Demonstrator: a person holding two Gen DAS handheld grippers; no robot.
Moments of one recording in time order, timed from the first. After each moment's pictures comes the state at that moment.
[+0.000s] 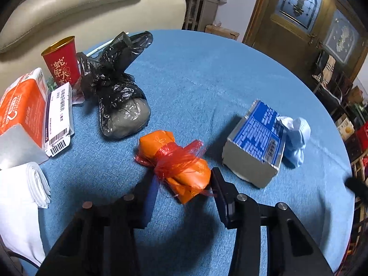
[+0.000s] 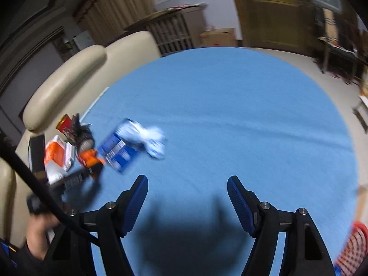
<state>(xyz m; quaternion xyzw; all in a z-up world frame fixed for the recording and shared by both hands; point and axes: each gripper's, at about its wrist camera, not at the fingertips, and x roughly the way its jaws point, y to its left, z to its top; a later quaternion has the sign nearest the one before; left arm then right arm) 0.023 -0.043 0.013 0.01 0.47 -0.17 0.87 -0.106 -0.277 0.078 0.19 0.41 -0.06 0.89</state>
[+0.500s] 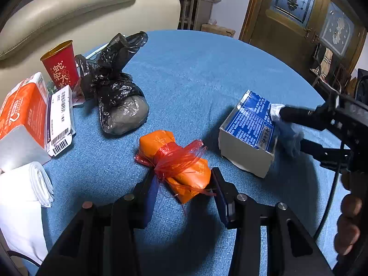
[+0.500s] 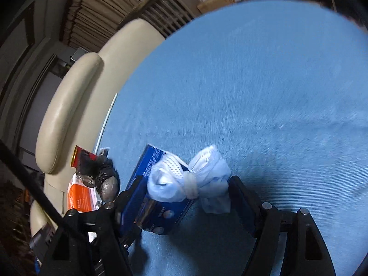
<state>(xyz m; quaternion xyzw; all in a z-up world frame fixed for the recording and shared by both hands) 0.014 -0.049 0.014 0.03 0.47 -0.17 0.87 -0.006 -0.274 0.025 0.37 0.43 0.00 0.82</state>
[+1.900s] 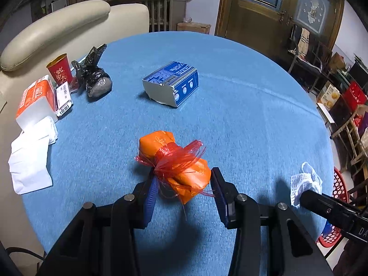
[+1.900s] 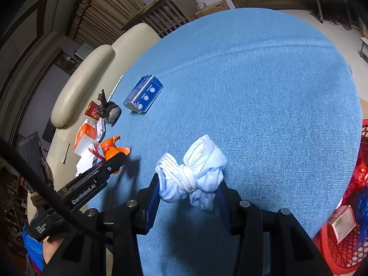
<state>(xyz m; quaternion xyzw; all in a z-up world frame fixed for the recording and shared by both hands) -0.138 -0.078 0.054 0.07 0.46 -0.21 0.86 -0.264 -0.268 0.053 0.32 0.43 -0.02 0.85</state>
